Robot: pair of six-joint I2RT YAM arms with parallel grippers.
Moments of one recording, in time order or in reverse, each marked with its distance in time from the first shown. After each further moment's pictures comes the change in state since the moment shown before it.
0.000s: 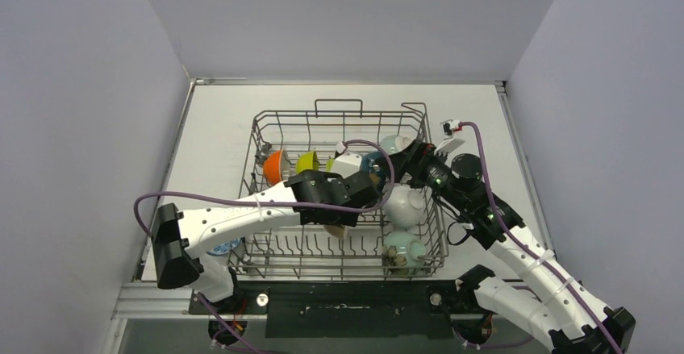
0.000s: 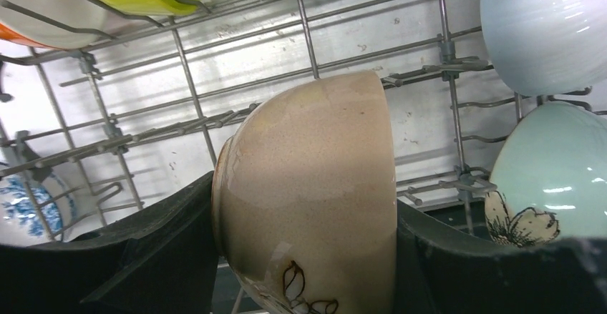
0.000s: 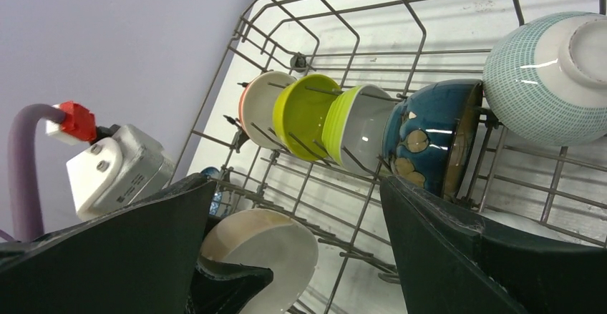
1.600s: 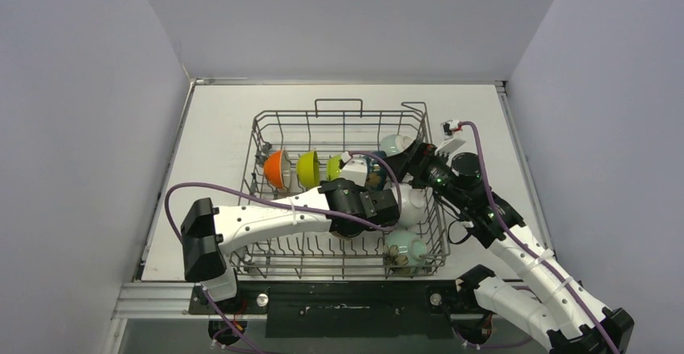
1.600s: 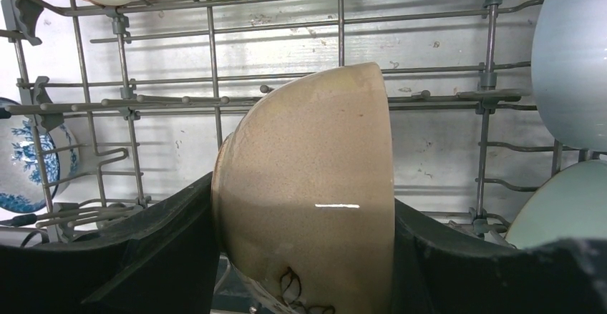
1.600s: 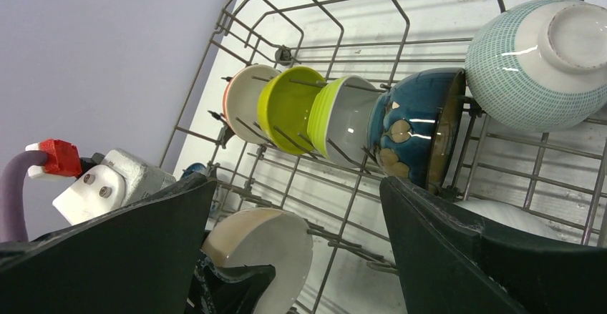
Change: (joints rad) left arm -0.112 0.196 0.144 -0.219 -0.197 -0.316; right arm -0.019 0.006 0.000 -0.035 -0.015 -0.018
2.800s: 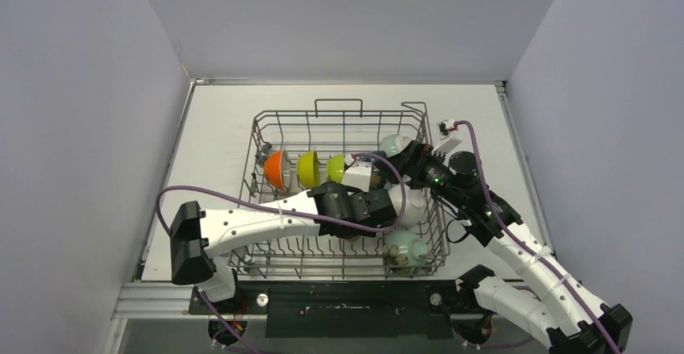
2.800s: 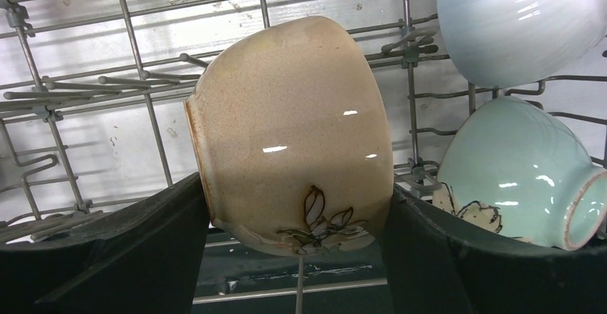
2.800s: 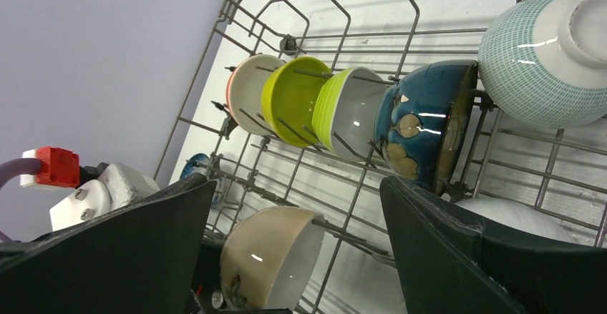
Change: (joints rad) left arm -0.014 -0.071 -0.045 0.146 0.136 0.074; right arm 0.000 0.019 0.000 0.006 -0.028 0.000
